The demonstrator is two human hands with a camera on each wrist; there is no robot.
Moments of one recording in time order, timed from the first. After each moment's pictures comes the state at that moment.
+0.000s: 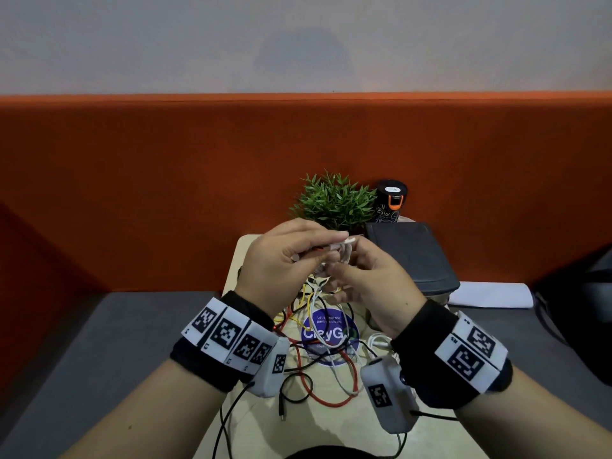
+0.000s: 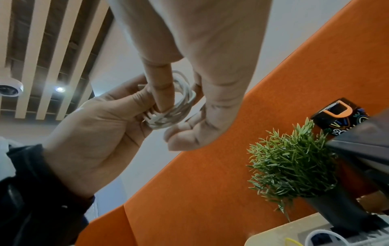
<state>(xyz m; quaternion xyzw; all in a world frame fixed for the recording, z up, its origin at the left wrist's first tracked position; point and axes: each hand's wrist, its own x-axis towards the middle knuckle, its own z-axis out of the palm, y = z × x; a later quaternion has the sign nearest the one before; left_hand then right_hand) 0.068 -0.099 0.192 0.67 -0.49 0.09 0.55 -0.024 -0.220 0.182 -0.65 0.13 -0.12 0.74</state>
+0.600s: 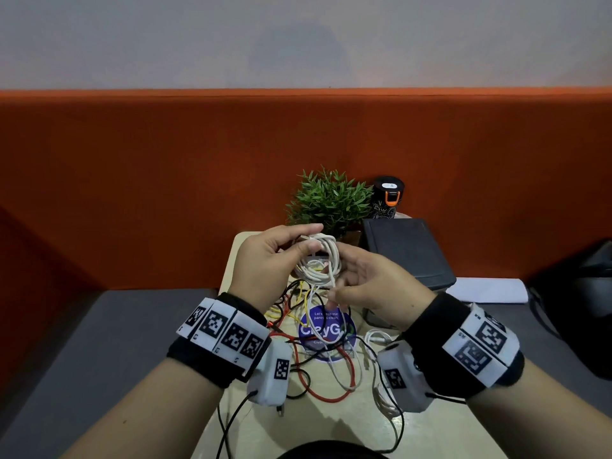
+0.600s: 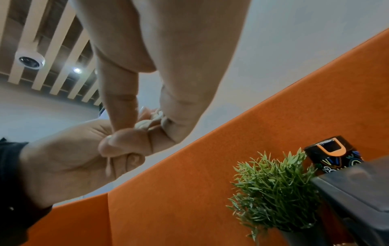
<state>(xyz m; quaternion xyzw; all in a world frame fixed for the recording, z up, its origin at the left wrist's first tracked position) 0.073 -0.098 0.183 0.69 -0.33 -0.05 0.64 -0.032 -0.236 0.186 -0.77 0.04 0.00 0.63</state>
